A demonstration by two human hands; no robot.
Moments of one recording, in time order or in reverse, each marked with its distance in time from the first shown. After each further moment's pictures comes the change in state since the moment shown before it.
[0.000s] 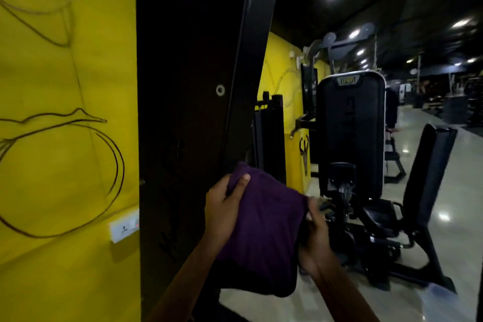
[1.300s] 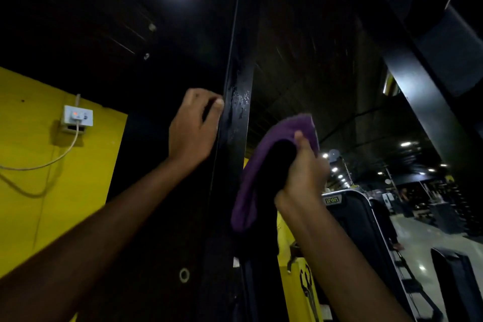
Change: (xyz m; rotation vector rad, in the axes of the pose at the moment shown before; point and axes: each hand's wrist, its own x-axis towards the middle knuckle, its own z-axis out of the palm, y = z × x) left_hand 0.217 0.316 0.031 0.460 0.281 1.118; right_hand 0.034 -0.246 0.231 0.154 0.092 -0.852
